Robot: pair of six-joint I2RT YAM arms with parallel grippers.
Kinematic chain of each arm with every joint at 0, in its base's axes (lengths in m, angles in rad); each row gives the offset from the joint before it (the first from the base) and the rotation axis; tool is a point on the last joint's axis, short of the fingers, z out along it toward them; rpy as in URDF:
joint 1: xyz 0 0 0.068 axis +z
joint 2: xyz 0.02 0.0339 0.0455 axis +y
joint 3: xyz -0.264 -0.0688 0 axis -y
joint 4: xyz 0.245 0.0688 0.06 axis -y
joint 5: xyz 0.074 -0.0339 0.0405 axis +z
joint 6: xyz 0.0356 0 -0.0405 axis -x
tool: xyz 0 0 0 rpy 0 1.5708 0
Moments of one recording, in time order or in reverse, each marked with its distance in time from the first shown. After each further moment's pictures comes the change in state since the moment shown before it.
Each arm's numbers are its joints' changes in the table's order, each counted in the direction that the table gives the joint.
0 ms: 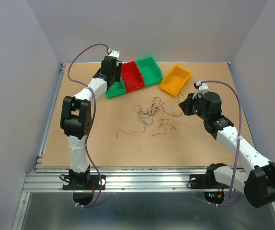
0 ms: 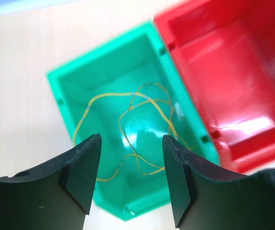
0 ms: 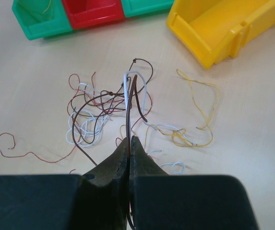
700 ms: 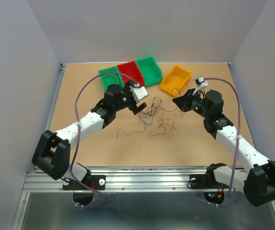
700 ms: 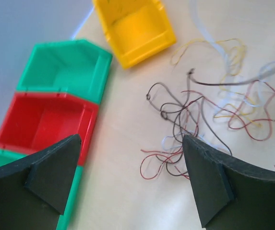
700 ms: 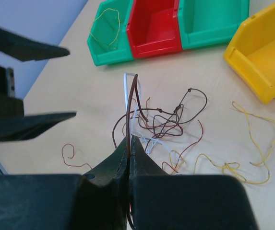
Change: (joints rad) left arm -0.274 -0.614 -0.673 0.369 -0.573 -0.458; right arm 0.000 0.021 0.000 0.185 0.201 -0.161
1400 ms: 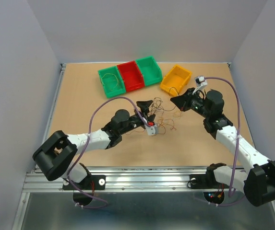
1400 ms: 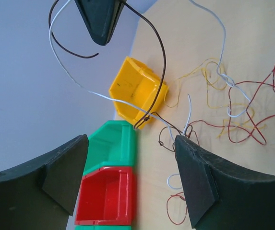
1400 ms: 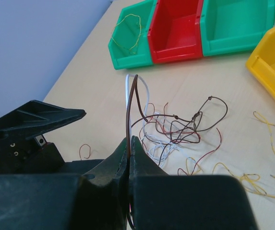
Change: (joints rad) left arm -0.256 -0.086 -0.393 0.550 0.031 -0.535; right arm 0.006 0.000 0.000 0.059 0.056 -0.053
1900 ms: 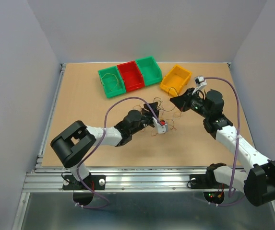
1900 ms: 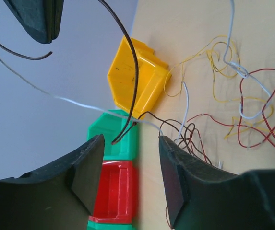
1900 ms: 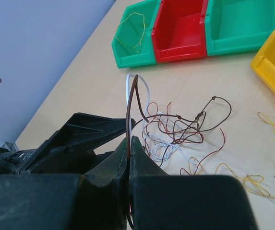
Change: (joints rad) left arm -0.077 0.229 0.087 0.097 0.198 -0.077; right arm 0.003 0.000 0.000 0.005 0.018 -0.001
